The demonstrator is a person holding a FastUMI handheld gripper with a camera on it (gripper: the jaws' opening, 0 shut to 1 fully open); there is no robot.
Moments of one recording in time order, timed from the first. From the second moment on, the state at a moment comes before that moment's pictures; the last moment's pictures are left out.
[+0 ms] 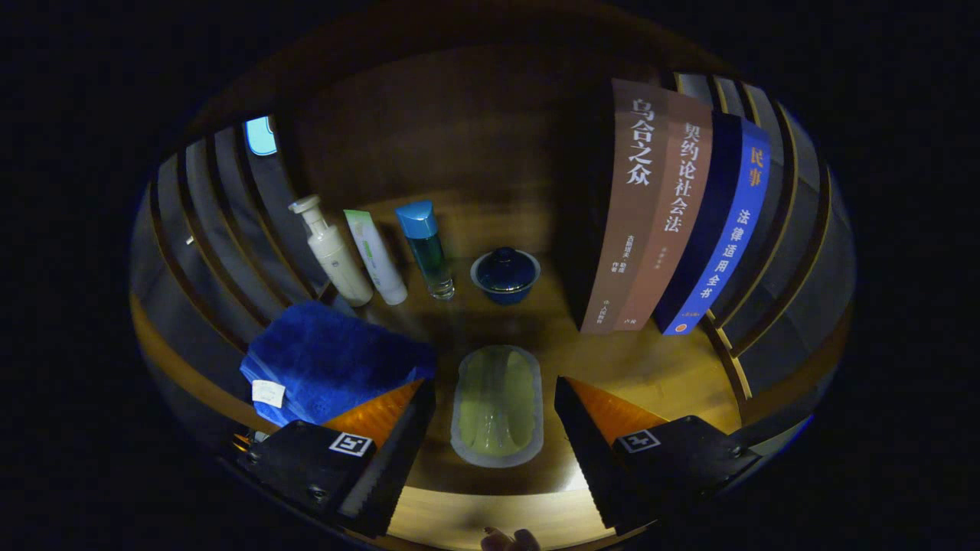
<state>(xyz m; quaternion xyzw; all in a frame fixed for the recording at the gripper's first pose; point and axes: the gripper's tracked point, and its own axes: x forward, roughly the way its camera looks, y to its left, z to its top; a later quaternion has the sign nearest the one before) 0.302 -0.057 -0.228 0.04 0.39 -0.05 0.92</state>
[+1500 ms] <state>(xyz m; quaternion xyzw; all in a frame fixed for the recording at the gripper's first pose) -0.027 -0.021 -0.285 0.01 0.17 -0.05 0.98</state>
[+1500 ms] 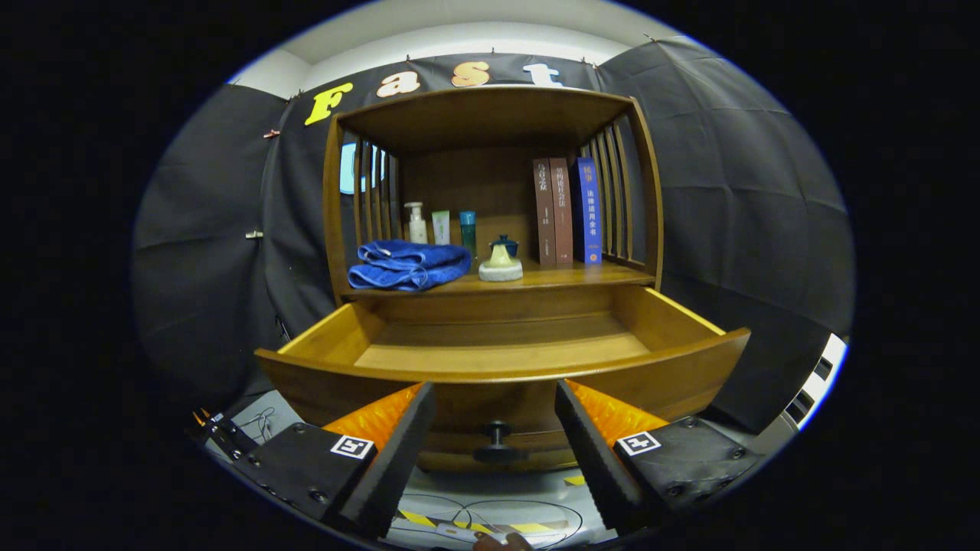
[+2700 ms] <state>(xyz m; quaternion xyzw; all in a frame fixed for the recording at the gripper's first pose) 0.110 -0.035 -0.308 0.02 0.19 -0.06 0.98</state>
